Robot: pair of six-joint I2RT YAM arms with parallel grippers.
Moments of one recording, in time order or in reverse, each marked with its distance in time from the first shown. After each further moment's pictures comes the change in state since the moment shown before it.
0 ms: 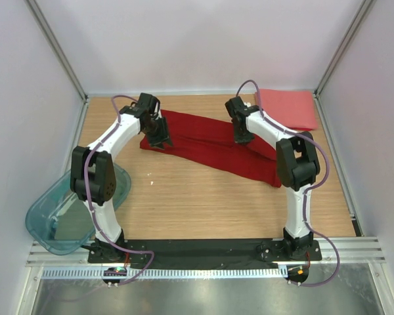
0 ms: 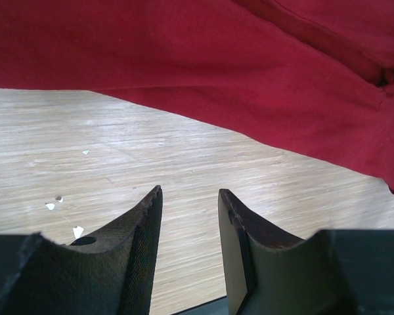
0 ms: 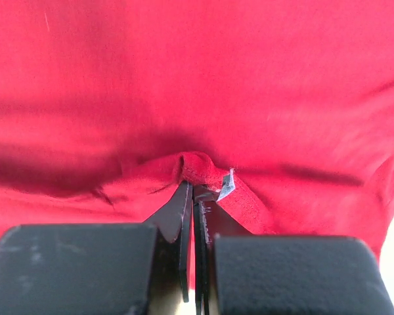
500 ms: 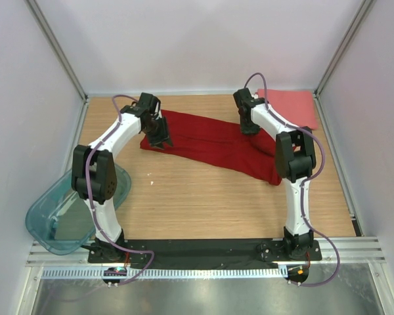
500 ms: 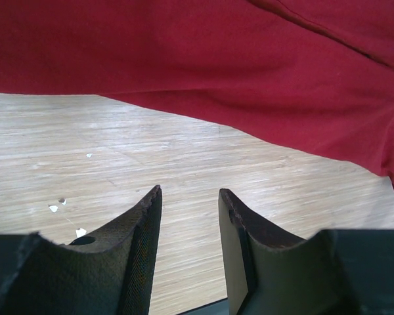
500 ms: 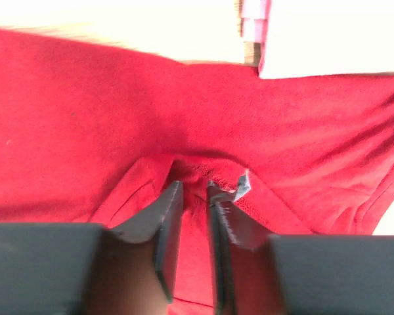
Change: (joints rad) left arm 0.000 0.019 0.014 -0.007 -0.012 0.002; right arm -0.085 0.140 0.204 -0.004 0.032 -0.037
